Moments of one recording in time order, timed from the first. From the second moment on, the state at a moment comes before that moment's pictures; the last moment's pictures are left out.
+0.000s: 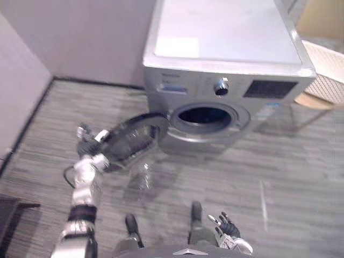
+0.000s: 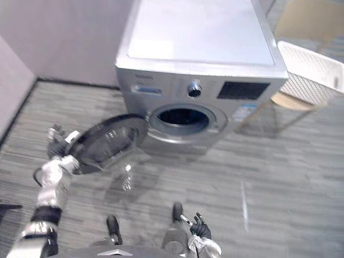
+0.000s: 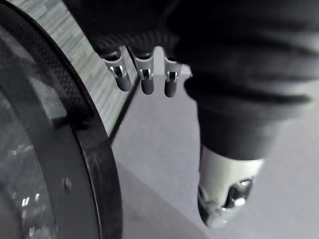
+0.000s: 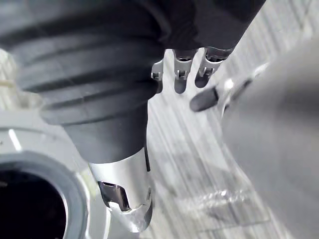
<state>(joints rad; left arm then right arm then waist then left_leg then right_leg) -0.41 0.29 0.23 0.68 -0.41 -0.21 0.24 0.17 -0.11 -0.10 0.82 0.54 -0.12 0.10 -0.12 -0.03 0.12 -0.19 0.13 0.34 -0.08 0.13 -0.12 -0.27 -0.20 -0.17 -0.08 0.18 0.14</state>
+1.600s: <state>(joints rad) -0.07 0.14 -0.69 0.56 -0.42 -0.10 -0.12 0.19 -0.08 -0.13 1.01 0.62 -0.12 0.08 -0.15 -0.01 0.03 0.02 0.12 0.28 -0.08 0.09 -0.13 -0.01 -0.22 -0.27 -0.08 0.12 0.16</state>
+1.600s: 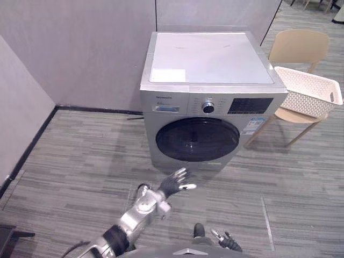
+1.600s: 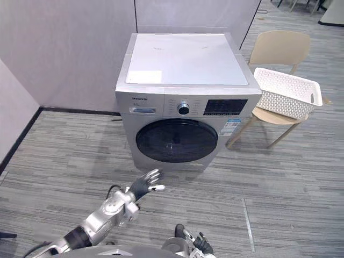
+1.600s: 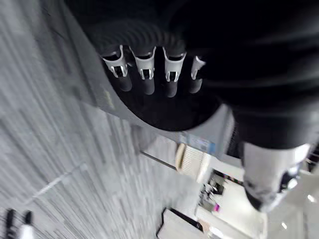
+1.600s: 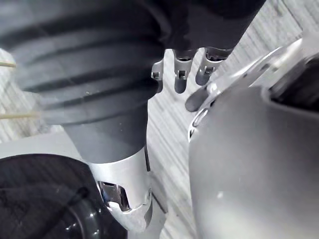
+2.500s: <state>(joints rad) 0.25 -0.03 0.59 1.16 -0.19 -0.01 0.02 -0.08 -0.12 -0.17 1.11 0.48 -0.08 0.08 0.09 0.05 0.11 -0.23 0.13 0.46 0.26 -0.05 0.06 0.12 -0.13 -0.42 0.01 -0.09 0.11</state>
